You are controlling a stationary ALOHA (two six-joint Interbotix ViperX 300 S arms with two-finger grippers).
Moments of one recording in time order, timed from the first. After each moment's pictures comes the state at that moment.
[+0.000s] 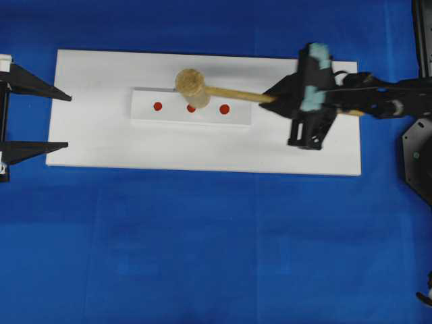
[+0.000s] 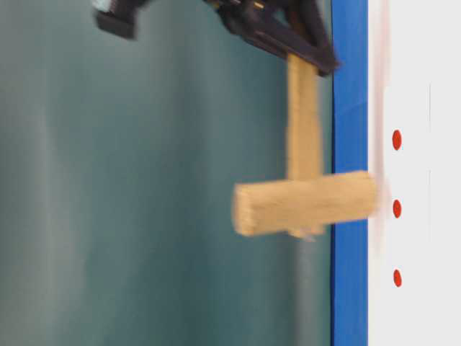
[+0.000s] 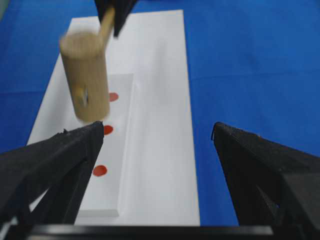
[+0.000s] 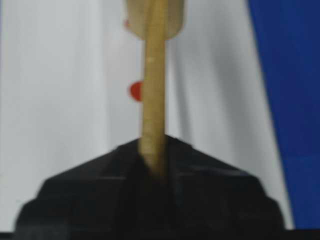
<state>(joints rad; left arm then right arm) 0.02 -0.99 1.24 -0.01 -0.02 0.11 -0.17 -0.28 0.95 0.80 -0.13 -0.74</state>
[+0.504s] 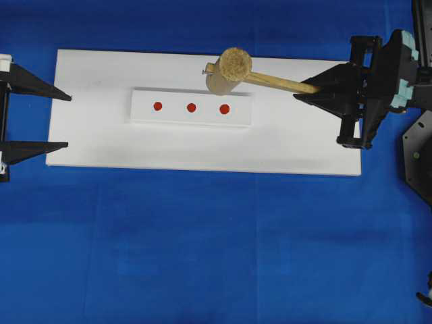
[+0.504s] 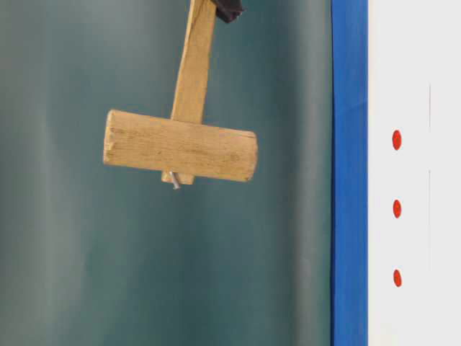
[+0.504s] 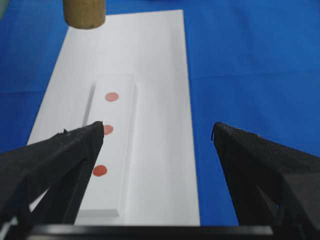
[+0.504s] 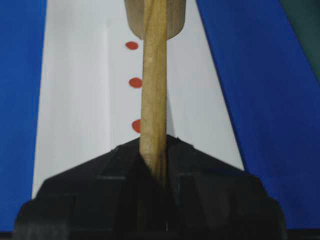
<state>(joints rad) 0.02 -0.99 1.24 -0.01 -0.02 0.11 -0.17 -0.62 1.07 0.79 -0.10 -0.74</state>
